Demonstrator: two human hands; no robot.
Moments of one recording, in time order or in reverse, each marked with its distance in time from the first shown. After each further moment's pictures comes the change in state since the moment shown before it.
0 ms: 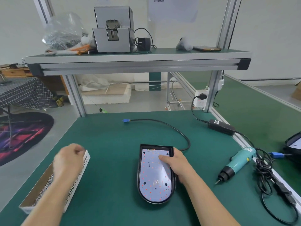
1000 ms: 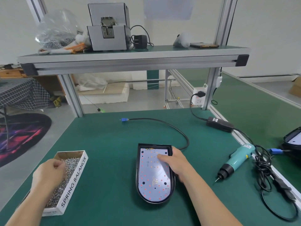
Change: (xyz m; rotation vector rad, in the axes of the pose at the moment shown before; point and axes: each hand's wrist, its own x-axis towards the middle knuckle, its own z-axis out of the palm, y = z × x) left_hand 0.011 -0.060 -0.005 -0.236 -0.136 -0.229; right_hand 0.001 0.001 -0.003 -0.089 -0.012 0.004
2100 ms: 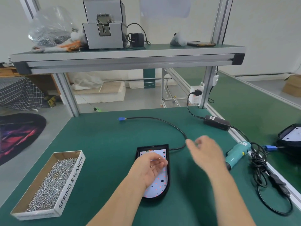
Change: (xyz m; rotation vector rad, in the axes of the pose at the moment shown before) left_hand -0.167 0.153 0.146 -0.903 -0.863 -0.516; right_hand -0.030 -0.025 -0.071 -0.740 0.569 -0.009
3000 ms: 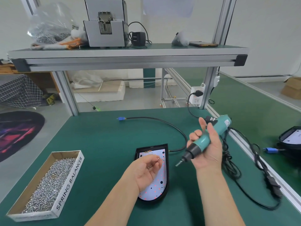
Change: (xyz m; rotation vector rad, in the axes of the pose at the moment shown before) left_hand 0.005 0.003 -0.017 -0.129 -0.052 -0.094; right_hand 0.001 -0.027 0.003 1.900 -0.224 0.148
